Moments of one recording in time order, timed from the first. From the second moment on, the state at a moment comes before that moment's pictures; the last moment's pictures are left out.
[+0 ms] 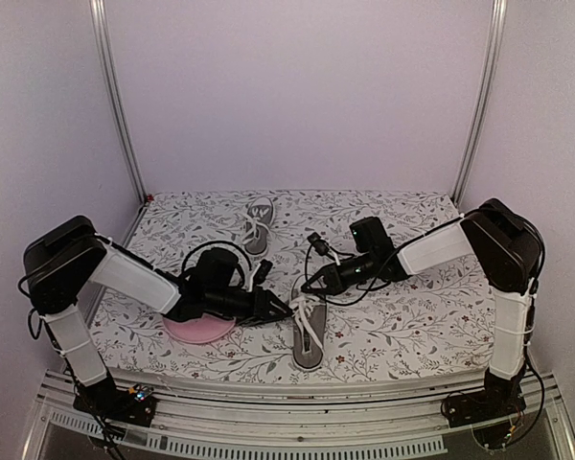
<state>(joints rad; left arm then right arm) -0.80 1.79 0.71 0.49 0.52 -0.84 0.66 2.03 1.10 0.24 -0.83 0.24</state>
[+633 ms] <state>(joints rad) -0.81 1.78 0.70 0.53 0.54 -0.86 0.66 2.02 1.09 0.26 -0.79 0.27</state>
